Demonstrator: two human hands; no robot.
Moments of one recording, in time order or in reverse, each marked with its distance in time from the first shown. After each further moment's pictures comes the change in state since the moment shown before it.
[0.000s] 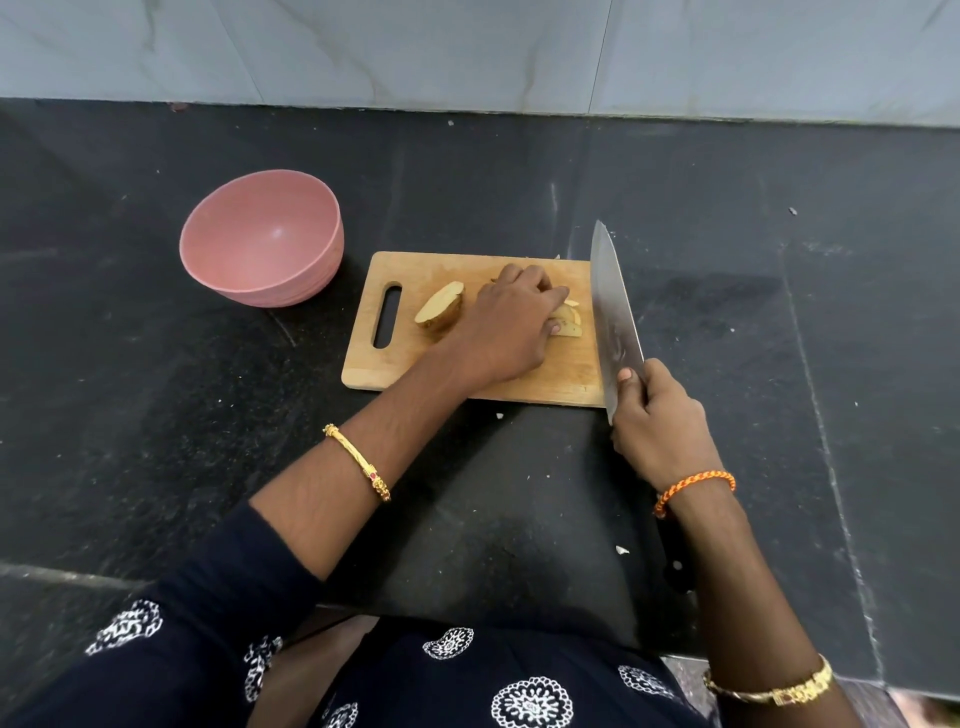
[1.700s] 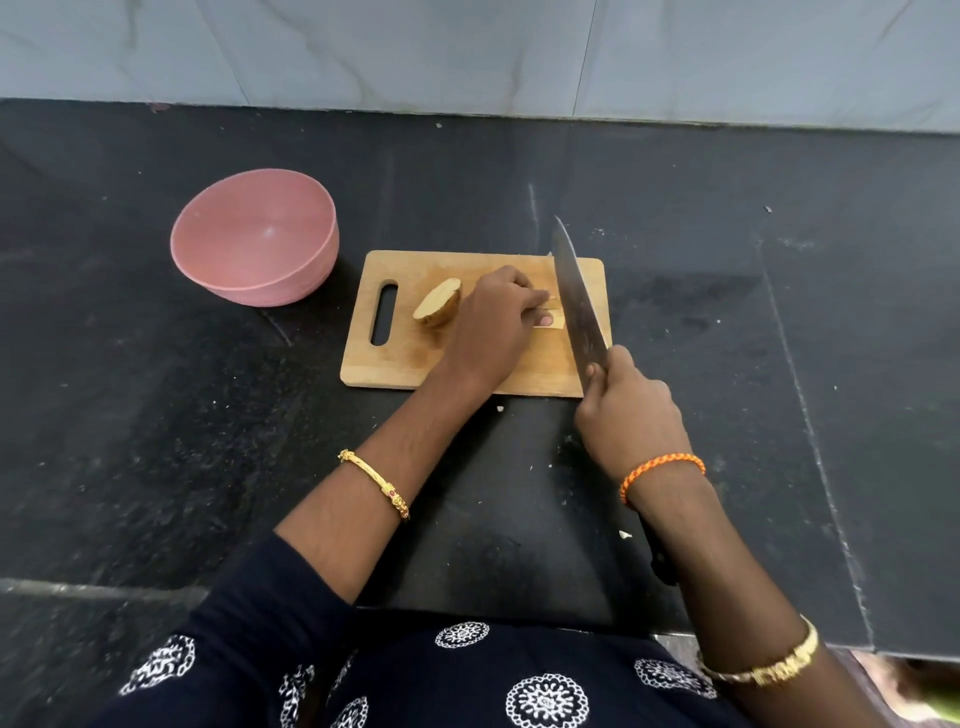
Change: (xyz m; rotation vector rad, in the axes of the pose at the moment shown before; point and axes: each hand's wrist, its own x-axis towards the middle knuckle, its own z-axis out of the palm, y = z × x) left_hand -0.011 -0.004 0.018 -0.390 0.357 -0.098; right_hand -0.027 -0.034 0.009 -0.306 0.006 -0.008
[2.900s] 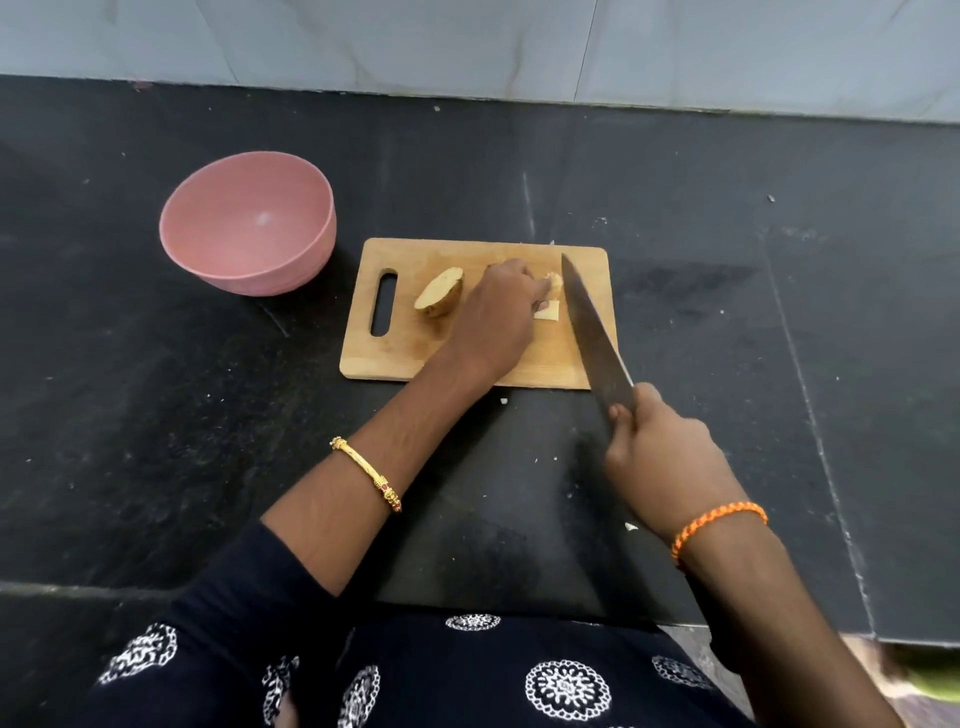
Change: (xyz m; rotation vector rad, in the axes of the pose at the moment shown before) left_hand 0.002 -0.002 -0.002 0.105 -0.079 0.059; right_hand -0.032 0.009 -0.015 -0.103 -0.146 0.069
